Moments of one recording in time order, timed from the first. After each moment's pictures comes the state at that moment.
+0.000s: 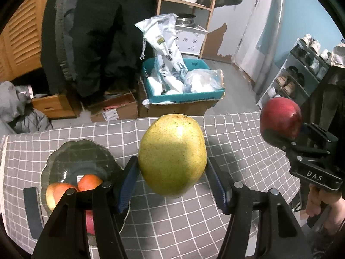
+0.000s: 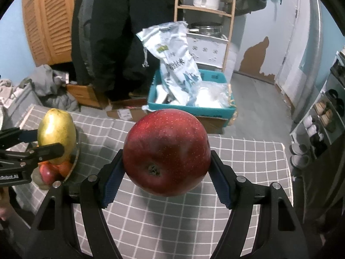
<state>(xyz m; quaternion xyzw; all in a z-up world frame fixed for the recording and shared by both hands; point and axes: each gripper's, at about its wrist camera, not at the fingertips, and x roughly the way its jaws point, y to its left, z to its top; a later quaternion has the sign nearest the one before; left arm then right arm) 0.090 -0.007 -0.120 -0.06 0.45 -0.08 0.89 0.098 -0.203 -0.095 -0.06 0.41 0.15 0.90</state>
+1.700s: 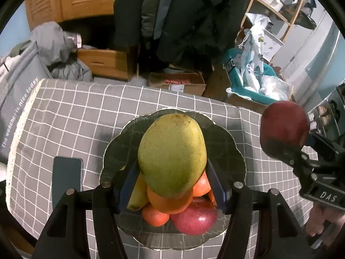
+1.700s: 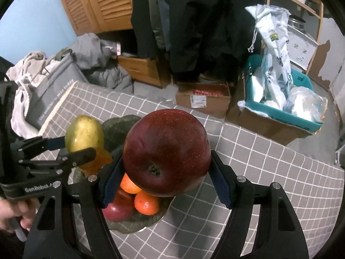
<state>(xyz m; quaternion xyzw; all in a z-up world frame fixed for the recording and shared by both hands) 0.091 0.184 -0.195 -0.15 0.51 0.05 0.84 0.141 0.019 -0.160 -0.08 0.49 0.29 0.82</state>
